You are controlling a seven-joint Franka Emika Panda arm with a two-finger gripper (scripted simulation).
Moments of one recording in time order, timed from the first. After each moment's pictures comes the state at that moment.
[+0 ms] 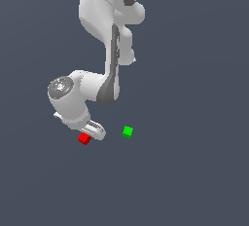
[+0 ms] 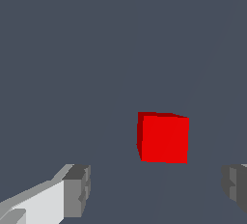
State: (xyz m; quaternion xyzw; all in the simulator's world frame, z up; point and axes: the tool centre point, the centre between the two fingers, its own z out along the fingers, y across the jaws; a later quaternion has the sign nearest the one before) arm 0.061 -0.172 0.080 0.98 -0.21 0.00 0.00
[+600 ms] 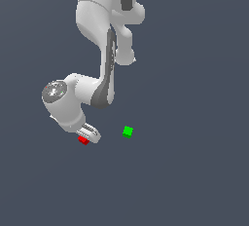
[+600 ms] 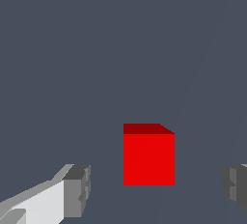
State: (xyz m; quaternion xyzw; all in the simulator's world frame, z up) arm 0.065 -0.191 0.069 0.97 -0.24 0.00 0.00
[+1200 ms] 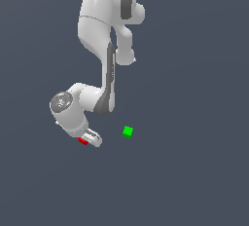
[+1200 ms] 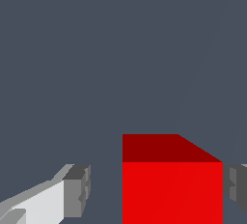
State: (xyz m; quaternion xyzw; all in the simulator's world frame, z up) arm 0.063 -0.191 0.022 0.97 -0.24 0.00 0.00
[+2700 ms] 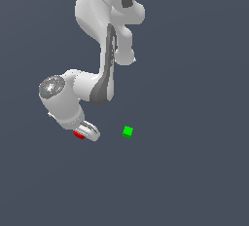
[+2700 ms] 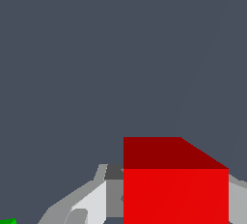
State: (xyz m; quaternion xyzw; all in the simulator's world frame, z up) arm 0.063 -0.191 0.086 0.97 -0.24 0.00 0.00
